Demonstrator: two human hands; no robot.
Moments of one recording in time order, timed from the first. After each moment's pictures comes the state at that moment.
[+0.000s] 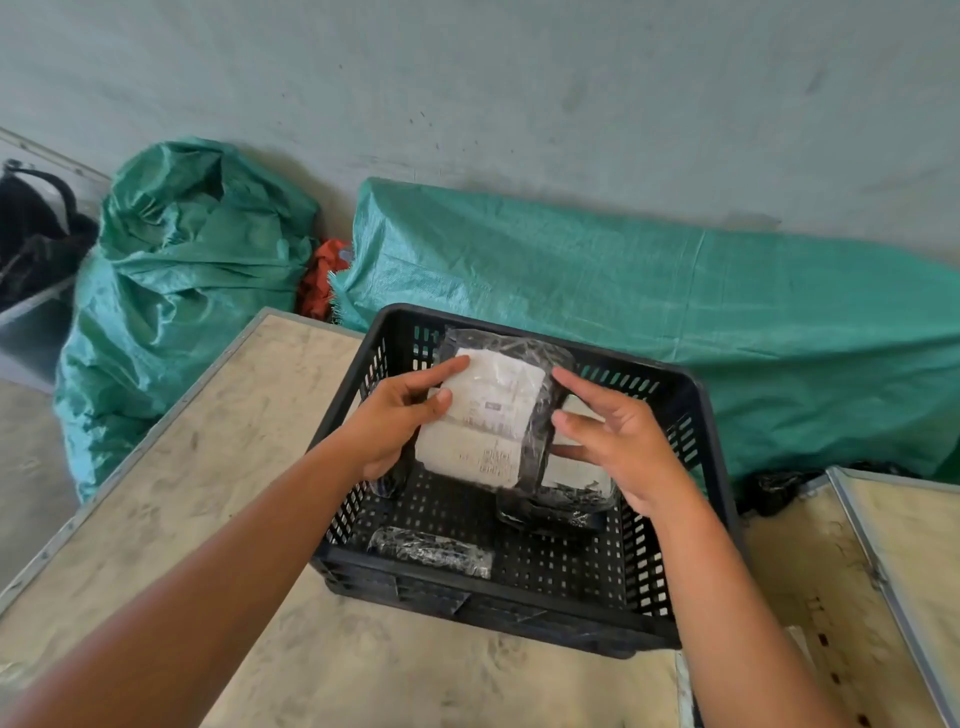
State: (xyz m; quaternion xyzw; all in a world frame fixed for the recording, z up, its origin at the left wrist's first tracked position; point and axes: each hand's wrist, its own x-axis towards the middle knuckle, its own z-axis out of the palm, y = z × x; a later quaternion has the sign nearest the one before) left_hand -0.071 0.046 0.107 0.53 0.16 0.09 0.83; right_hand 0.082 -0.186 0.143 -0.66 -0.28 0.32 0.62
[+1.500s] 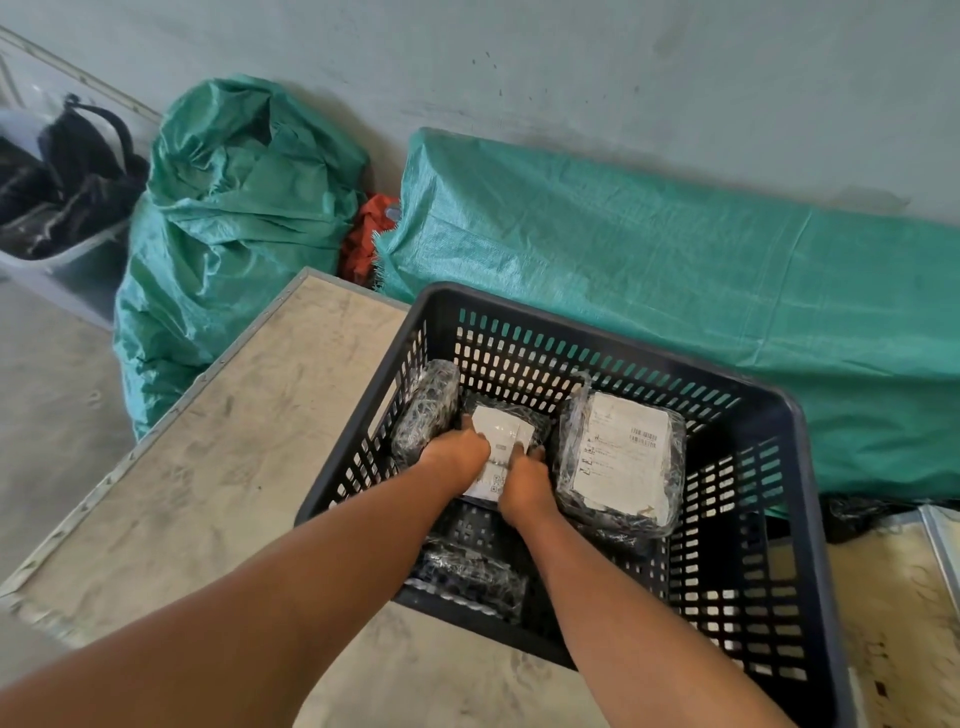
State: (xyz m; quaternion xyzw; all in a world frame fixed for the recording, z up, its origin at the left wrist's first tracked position) left_hand -0.005 0.045 -0.011 0.94 0.22 -0.25 0.11; right_hand 0.050 -0.063 -0.034 -0.90 -0.25 0.33 0.10
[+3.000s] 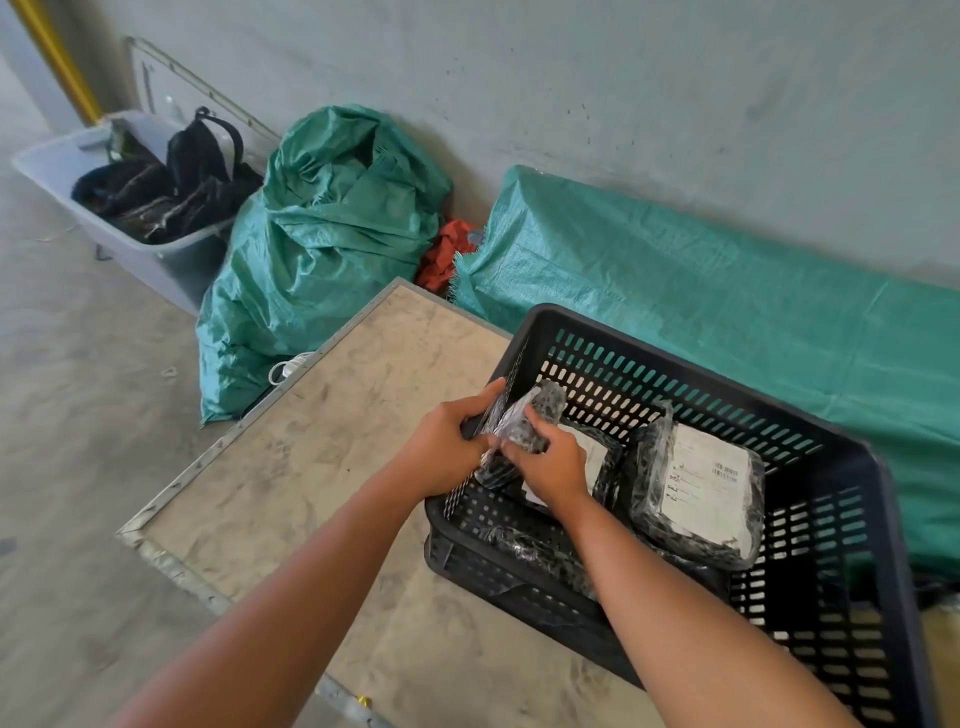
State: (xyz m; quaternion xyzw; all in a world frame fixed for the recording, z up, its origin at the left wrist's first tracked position) left_hand -0.157 0.096 0.056 0.78 0.32 0.14 0.52; right_hand -0.005 -0.013 0.007 -0.81 -0.29 0.28 0.42
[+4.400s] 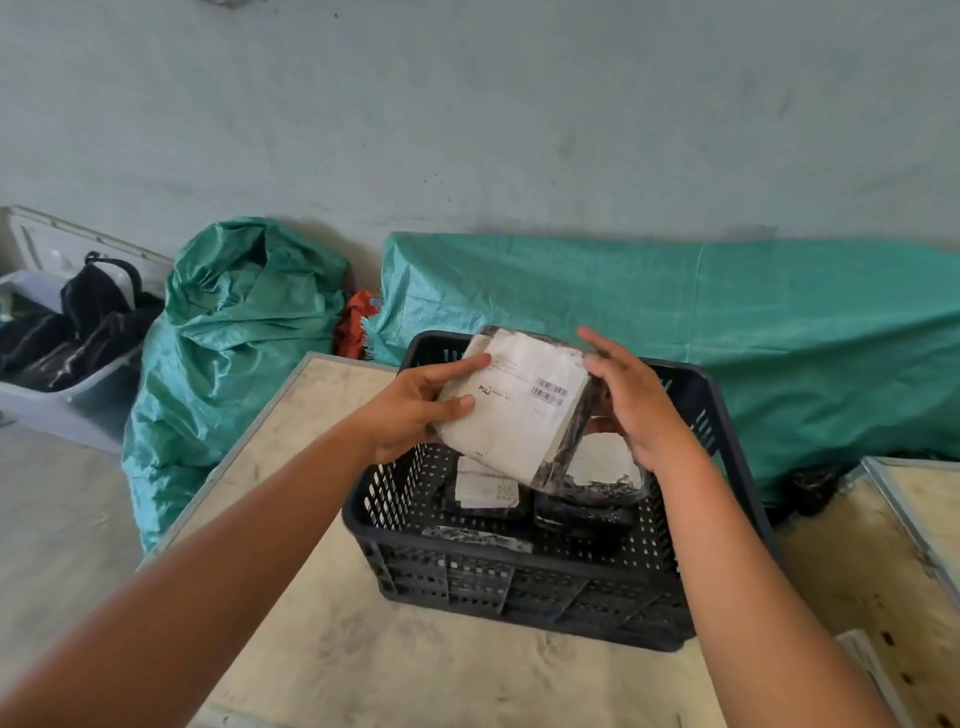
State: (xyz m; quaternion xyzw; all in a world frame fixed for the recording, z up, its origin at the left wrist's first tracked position) left_hand -0.102 0.060 0.152 0.60 0.10 0.02 0.80; right_hand 0.073 -0.169 0.172 -0.69 -0.26 0.26 0.62
